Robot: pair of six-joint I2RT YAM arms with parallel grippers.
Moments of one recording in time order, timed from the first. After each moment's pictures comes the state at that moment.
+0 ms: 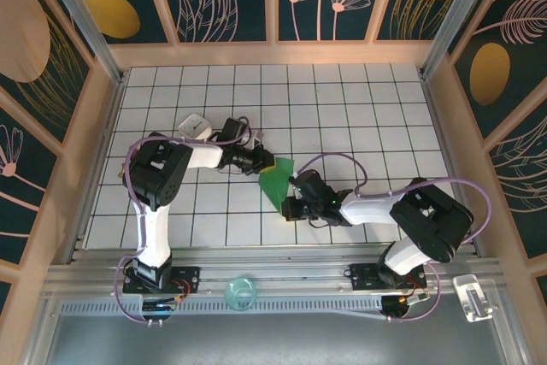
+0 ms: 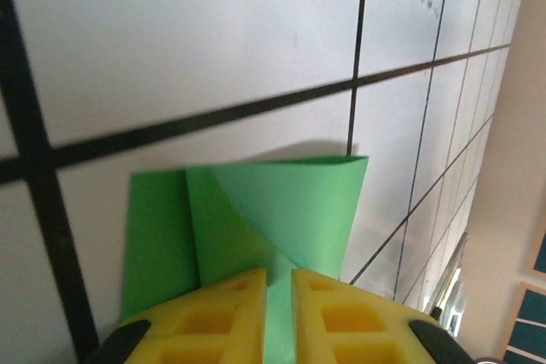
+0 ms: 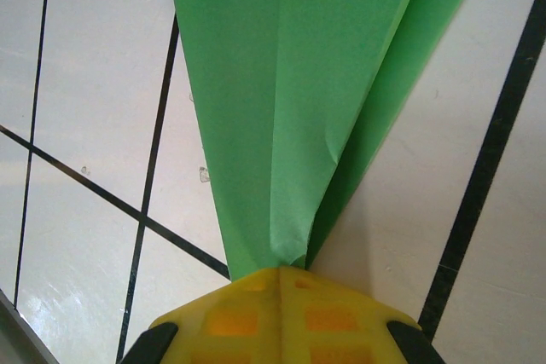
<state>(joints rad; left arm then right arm) -0.46 2.05 1.09 0.04 0.72 -0.79 0.89 1.54 0.50 0.13 -0.20 0.73</state>
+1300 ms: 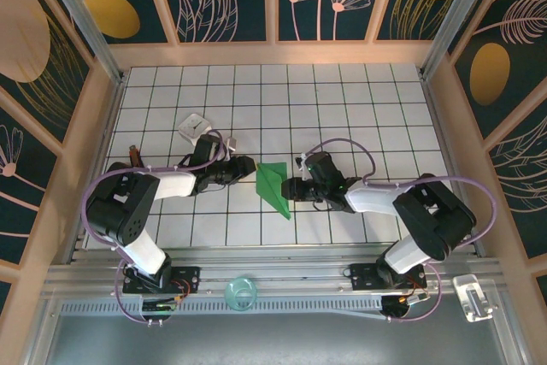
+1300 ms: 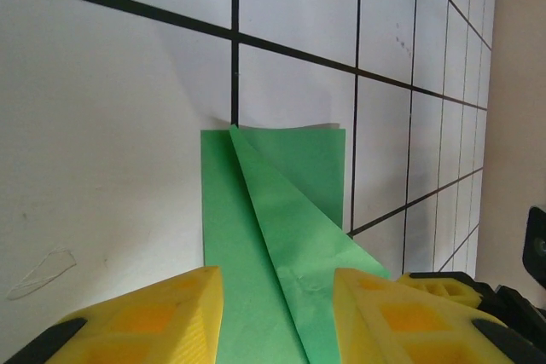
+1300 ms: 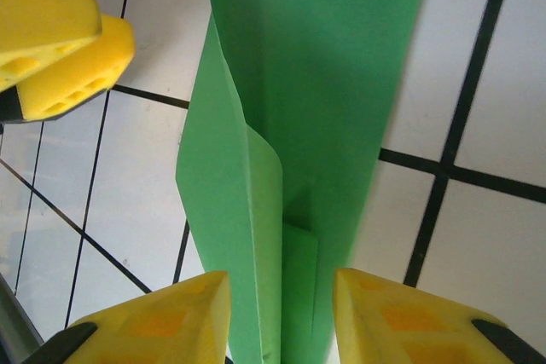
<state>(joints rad) -0.43 1.66 0.65 0.27 0.54 -0.88 0.73 1.53 0.57 0.18 -0.30 0.65</state>
